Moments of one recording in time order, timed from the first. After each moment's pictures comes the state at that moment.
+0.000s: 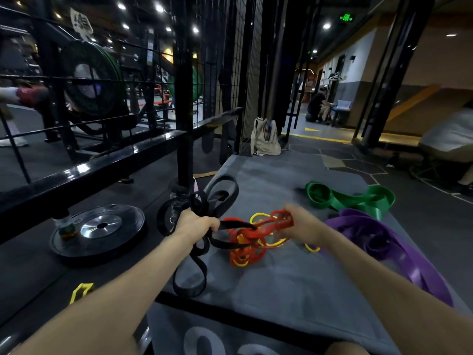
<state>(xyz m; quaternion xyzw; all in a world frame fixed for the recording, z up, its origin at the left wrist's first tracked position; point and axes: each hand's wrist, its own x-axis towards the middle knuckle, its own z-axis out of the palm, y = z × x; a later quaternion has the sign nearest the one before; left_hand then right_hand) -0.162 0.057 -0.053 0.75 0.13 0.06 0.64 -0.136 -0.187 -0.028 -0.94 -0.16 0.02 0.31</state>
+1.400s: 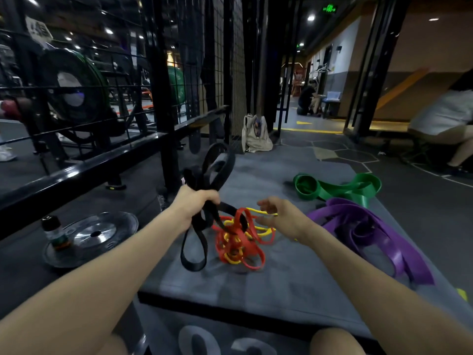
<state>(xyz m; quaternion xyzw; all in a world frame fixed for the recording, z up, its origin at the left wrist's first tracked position) -0.161 0.021 -0.002 0.72 0.06 0.05 0.69 -0.138 -0.191 -0.041 -0.89 -0.14 0.00 0.44</state>
